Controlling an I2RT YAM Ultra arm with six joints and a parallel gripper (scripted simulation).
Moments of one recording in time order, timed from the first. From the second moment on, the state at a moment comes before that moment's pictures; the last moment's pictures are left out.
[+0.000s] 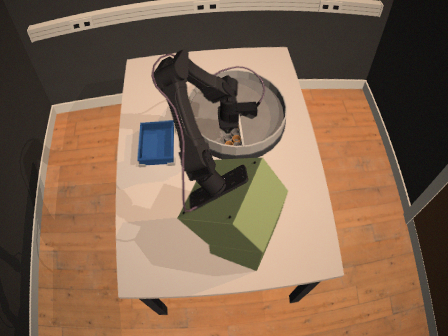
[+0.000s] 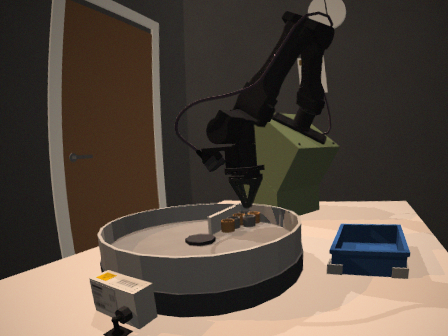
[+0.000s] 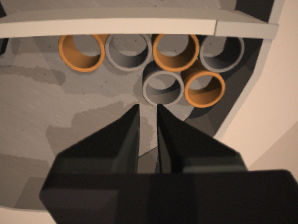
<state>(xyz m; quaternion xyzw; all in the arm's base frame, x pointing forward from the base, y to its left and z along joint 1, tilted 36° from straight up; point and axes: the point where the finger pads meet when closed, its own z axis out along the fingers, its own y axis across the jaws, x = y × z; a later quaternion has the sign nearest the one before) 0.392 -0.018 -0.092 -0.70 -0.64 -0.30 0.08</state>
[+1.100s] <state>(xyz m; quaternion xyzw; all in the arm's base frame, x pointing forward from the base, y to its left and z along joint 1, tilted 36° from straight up) 0.390 -0.023 -0.092 -0.70 -0.64 -0.30 0.08</state>
